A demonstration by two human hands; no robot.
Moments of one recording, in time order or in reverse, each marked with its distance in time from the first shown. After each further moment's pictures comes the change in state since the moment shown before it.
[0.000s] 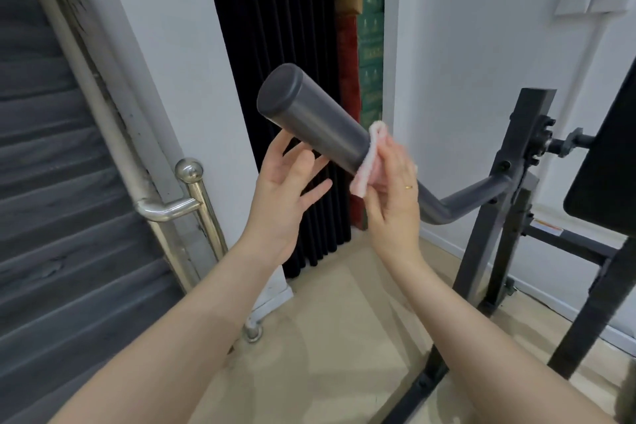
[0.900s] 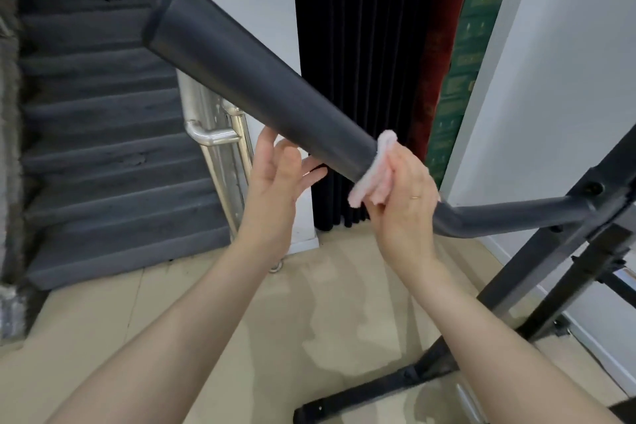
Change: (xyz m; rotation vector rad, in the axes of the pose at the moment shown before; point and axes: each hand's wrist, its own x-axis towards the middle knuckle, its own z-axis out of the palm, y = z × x) left_hand 0.006 -0.067 0.068 0.193 0.425 0.079; right_hand 0.013 0.112 -0.031 -0.041 -0.227 -0.285
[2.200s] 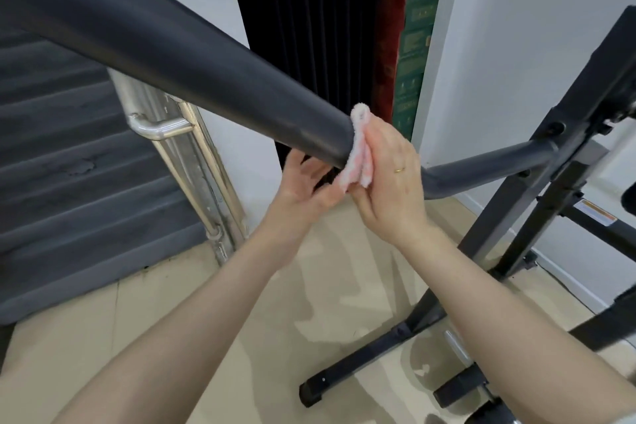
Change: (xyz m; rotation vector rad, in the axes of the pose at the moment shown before) left_hand -0.004 -0.073 0.019 0.036 -0.349 -0.242; right_hand -0.008 0.018 -0.009 0.031 -0.128 0.005
